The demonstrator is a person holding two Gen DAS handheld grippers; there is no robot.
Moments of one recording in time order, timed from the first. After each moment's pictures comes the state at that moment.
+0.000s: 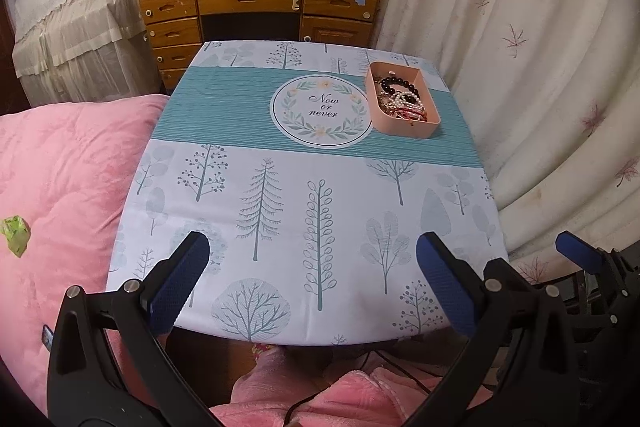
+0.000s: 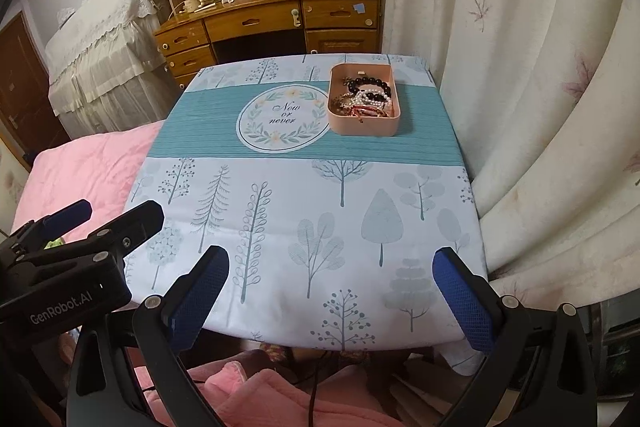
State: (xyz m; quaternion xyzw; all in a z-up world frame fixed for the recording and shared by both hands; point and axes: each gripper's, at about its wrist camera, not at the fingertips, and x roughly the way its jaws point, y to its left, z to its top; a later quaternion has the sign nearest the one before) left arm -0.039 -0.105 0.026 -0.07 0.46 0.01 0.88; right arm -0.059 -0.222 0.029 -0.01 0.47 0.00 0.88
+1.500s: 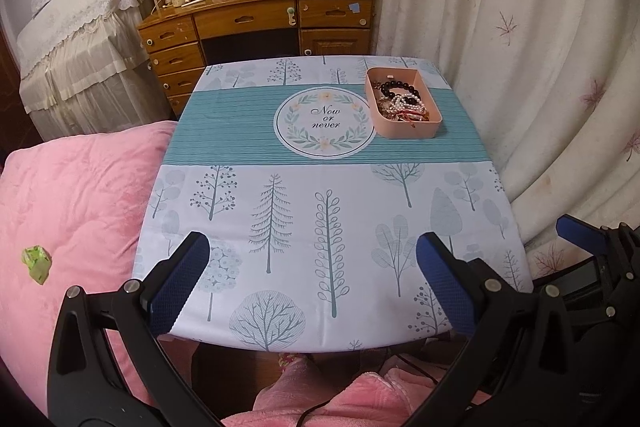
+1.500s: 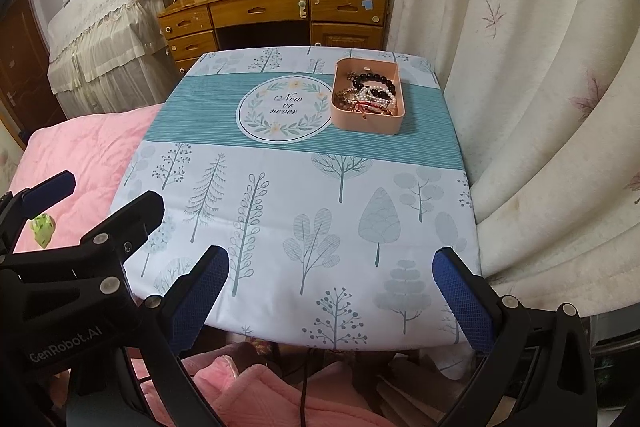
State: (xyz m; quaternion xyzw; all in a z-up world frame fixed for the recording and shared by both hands) left arm -0.044 -0.127 0.035 -0.01 0.45 0.02 0.89; right arm -0.050 -0.220 0.019 -0.04 0.48 0.01 0.88
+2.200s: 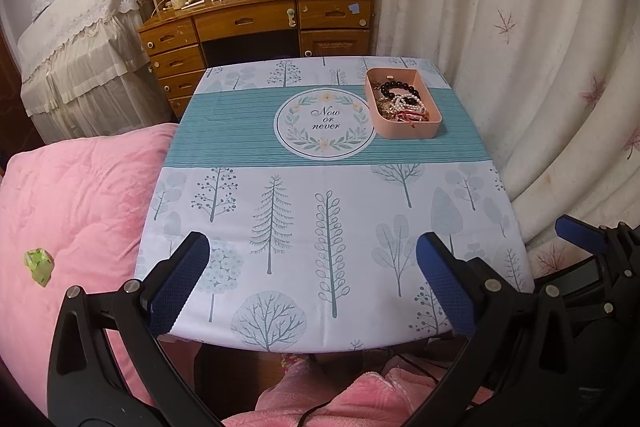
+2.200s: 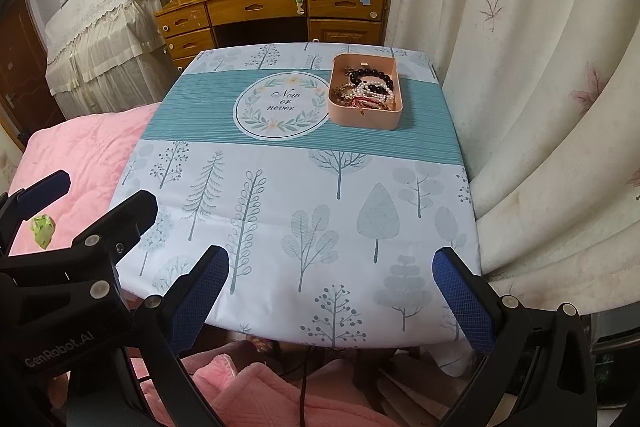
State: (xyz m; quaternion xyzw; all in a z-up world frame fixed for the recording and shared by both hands) left arm -0.047 -0.129 0.036 -0.01 0.44 0.02 0.90; right arm -0.048 -0.227 0.013 -0.04 0.49 0.01 0.87
